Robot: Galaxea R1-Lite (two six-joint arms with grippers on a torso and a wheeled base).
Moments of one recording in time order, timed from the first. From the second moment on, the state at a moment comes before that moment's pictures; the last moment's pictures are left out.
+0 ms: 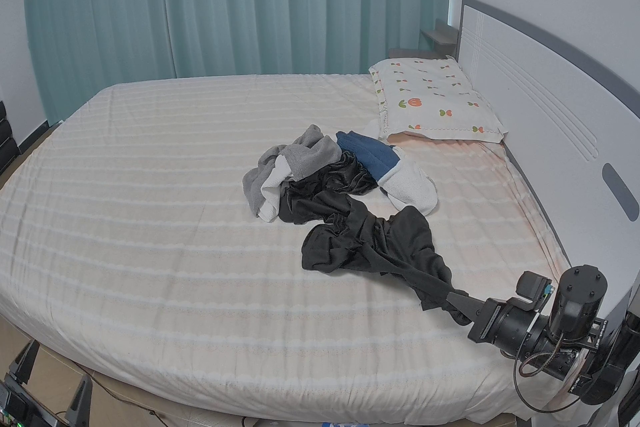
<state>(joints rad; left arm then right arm) -0.01 0.02 -0.02 0.00 -0.07 0.06 0.63 1.82 -0.04 -1.51 -0.12 0.69</state>
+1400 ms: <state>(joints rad) -0.28 1.01 -0.37 -0.31 -0.26 -0.14 0.68 1.72 -0.07 -1.55 -0.13 0.64</state>
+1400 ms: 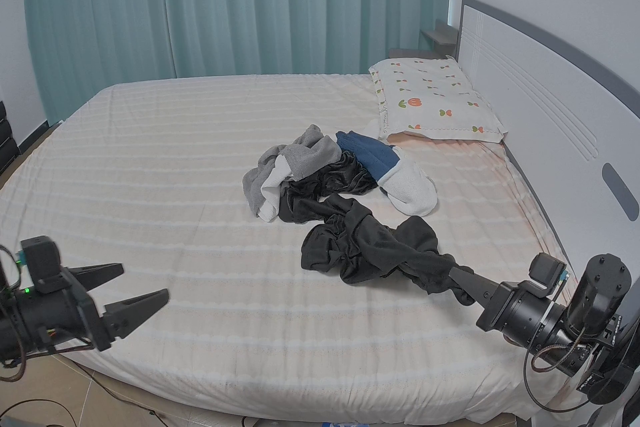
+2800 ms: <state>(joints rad) -0.70 2.30 -1.02 -0.86 0.17 -0.44 0.72 1.54 -0.44 -1.41 -0.05 0.45</state>
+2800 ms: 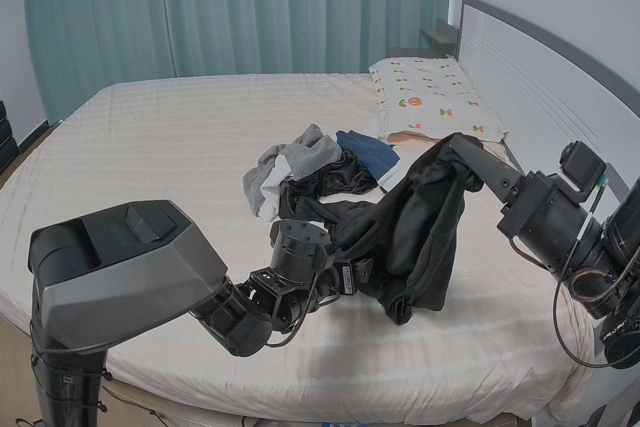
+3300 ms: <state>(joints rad) -0.66 2.48 -1.11 -0.89 0.18 -0.57 0.67 1.51 -0.50 -1.41 0.00 0.47</state>
